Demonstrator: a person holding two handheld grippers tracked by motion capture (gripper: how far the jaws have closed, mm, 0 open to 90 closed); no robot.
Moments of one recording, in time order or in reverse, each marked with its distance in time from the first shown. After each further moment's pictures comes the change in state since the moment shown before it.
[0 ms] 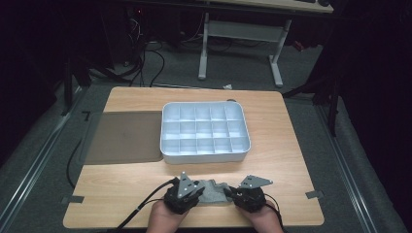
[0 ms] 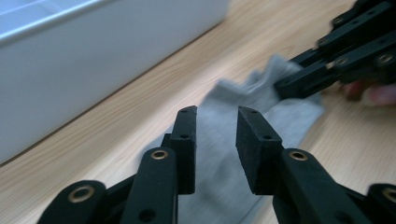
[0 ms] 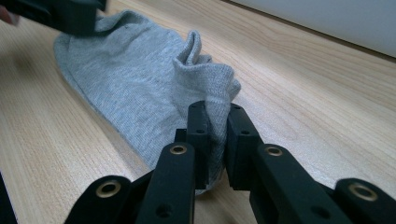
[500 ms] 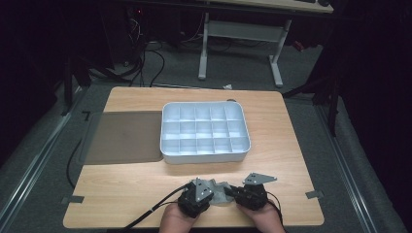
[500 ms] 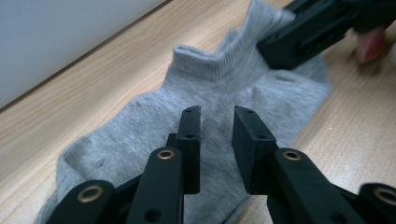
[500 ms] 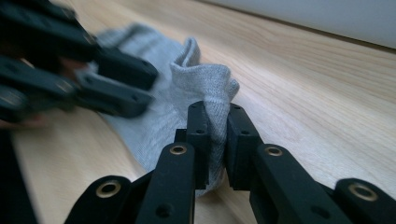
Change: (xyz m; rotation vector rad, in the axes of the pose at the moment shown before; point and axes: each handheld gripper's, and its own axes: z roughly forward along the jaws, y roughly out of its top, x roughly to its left) left arm -0.020 -0.011 0.028 0.080 0.035 0.050; right arm -0.011 0.002 -0.005 -0.033 0.096 0.113
